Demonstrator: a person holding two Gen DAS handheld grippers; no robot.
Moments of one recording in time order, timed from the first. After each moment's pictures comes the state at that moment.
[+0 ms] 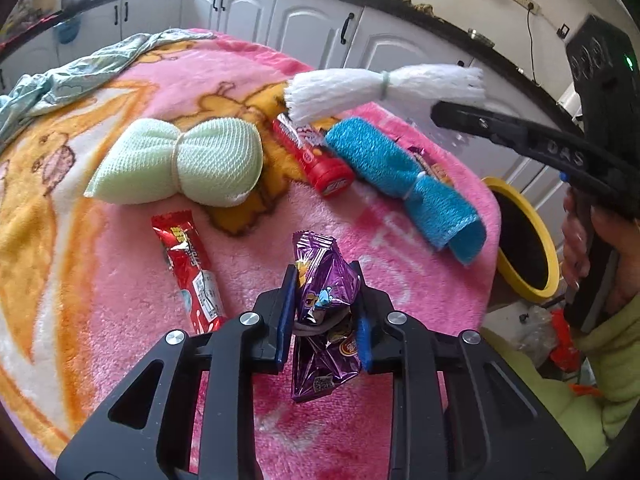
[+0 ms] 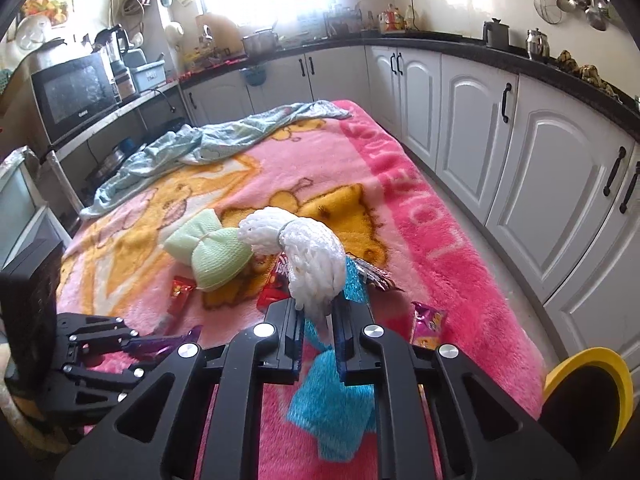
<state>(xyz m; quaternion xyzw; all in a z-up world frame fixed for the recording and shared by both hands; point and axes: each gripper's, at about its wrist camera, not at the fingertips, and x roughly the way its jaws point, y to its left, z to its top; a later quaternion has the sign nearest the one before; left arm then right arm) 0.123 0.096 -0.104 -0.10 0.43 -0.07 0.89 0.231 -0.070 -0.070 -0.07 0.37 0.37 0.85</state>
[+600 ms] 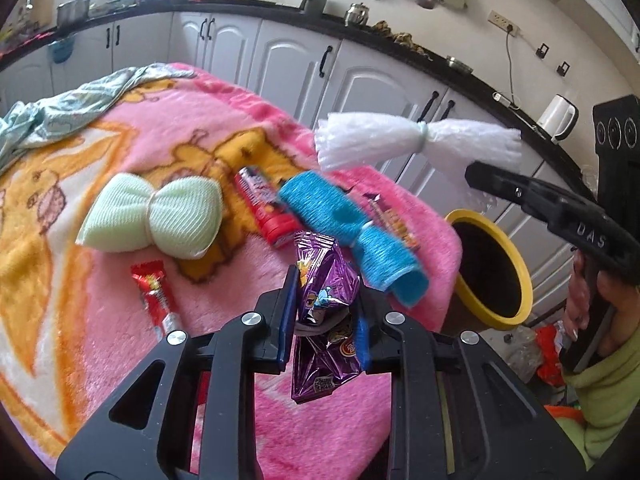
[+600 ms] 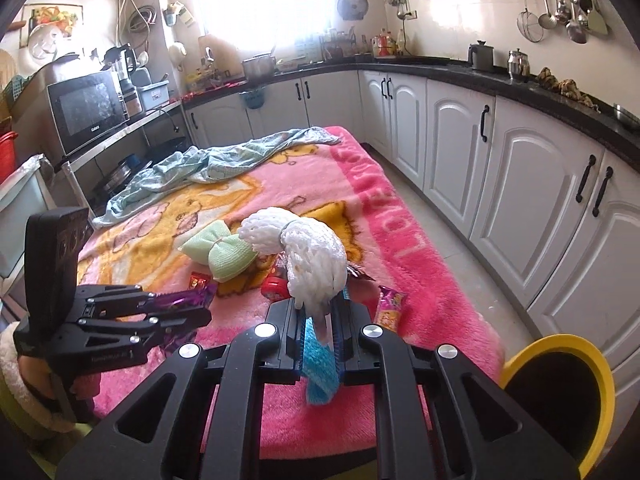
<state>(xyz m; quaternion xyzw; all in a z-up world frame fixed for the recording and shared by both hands) 0.126 0.071 -0.063 -0.11 0.39 -0.09 0.91 0.192 -0.122 -0.033 -0.06 0.33 0.36 0.87</state>
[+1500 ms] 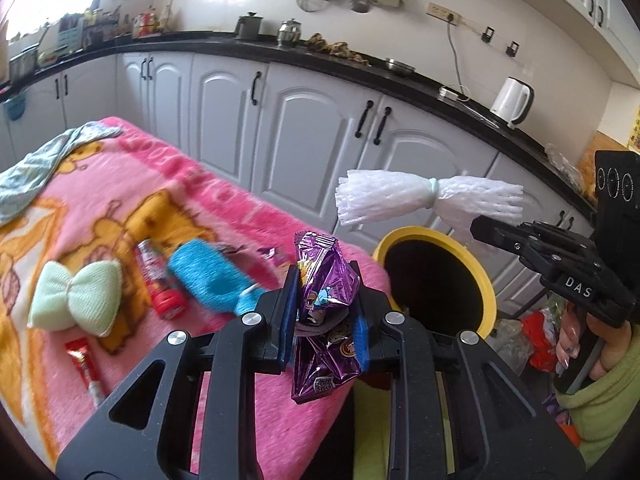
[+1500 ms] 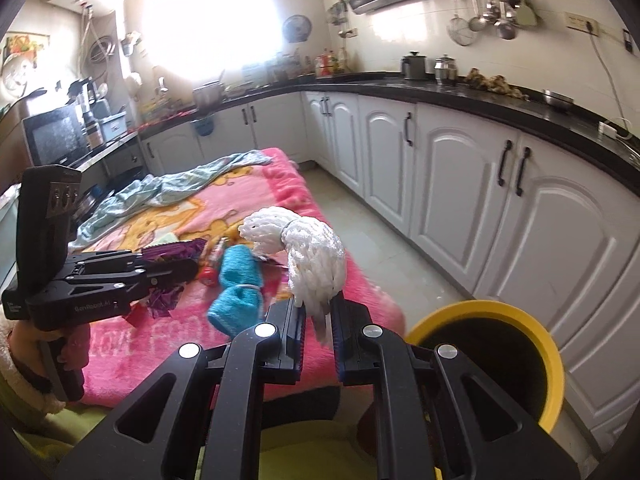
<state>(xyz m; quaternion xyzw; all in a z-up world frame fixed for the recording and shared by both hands) 0.154 -0.022 -0.021 -0.06 0.35 -0.16 0.92 0.166 -0.242 -0.014 -0.03 0.31 0.27 0.91</state>
